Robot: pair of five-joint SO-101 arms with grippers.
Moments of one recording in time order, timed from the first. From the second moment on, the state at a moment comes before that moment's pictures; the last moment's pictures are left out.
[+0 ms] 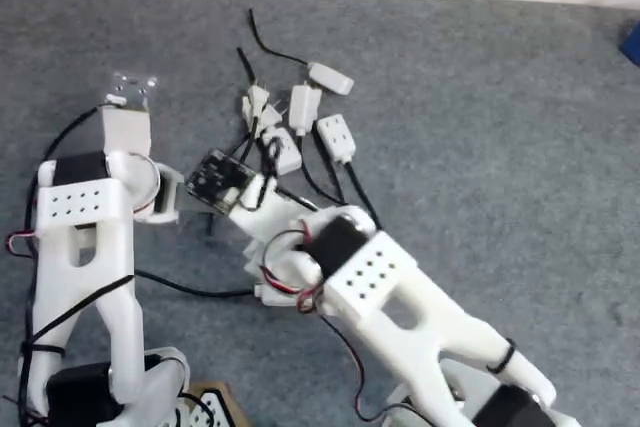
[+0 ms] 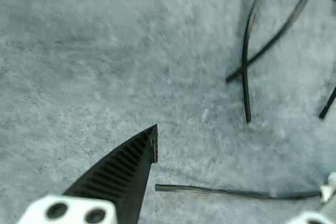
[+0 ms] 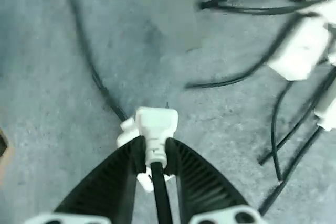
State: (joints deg) left arm -17.5 -22.9 33.2 69.3 -10.0; right arm -51.7 -26.9 33.4 60.6 16.5
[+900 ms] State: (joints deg) left arm -7.3 -22.9 37.0 73.4 -3.0; right arm -49.8 -32.4 39.0 54.7 9.5
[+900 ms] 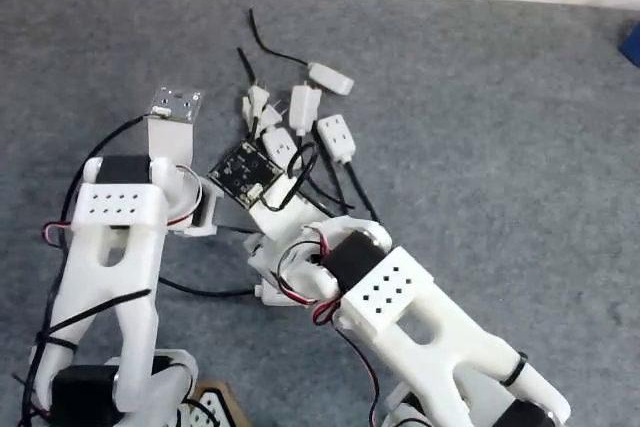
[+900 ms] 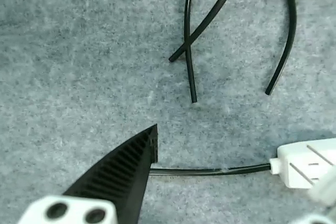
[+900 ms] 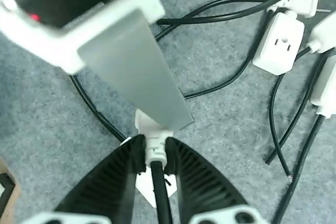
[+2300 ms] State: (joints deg) left arm -44.5 -22.8 25.9 65.0 8.2; right arm -52.7 -13.5 23.1 74.2 39.9
